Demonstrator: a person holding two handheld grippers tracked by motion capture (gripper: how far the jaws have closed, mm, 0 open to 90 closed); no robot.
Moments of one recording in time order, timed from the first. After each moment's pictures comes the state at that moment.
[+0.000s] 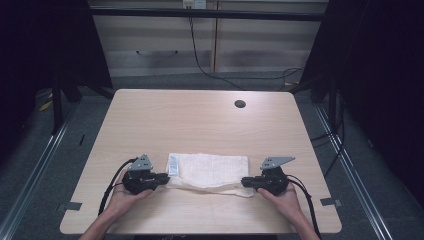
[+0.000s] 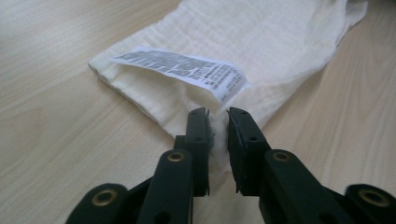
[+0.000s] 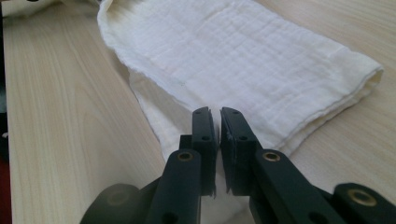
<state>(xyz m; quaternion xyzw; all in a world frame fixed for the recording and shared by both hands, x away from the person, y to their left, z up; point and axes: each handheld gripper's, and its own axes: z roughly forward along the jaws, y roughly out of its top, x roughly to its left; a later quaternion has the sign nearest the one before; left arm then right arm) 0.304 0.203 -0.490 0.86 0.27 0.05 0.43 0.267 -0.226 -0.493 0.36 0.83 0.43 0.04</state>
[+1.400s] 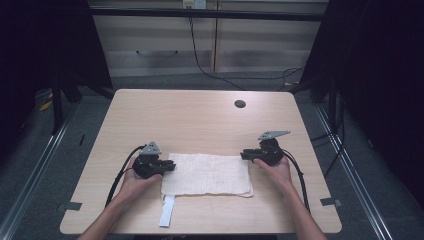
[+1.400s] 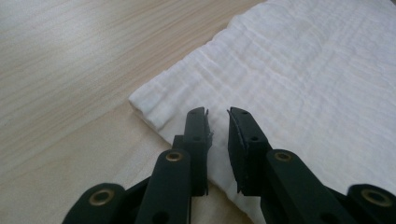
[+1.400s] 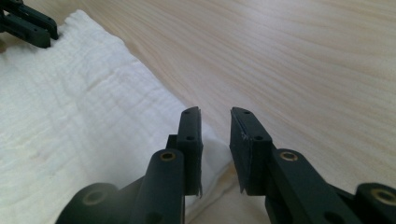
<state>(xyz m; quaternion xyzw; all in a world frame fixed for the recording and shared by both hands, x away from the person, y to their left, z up) 0.351 0.182 -0.504 0.86 0.29 0.05 0.41 0.354 -0.236 -0.496 0.41 0.80 0.42 0.07</state>
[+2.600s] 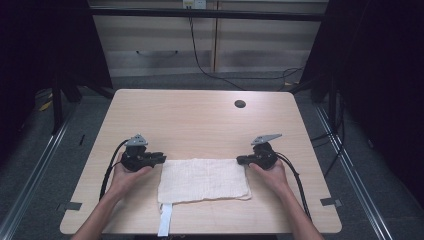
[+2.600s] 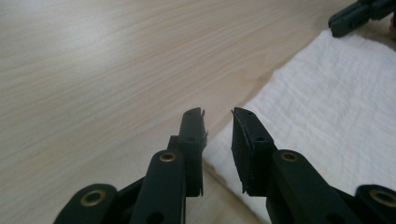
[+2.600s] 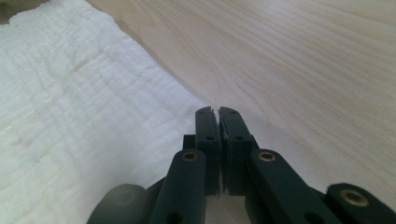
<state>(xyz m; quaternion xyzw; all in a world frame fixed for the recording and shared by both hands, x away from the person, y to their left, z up) 0.367 0.211 -0.488 0.83 0.34 0.06 0.44 0.351 -0.221 -0.509 0.39 0.82 0.41 0.05</state>
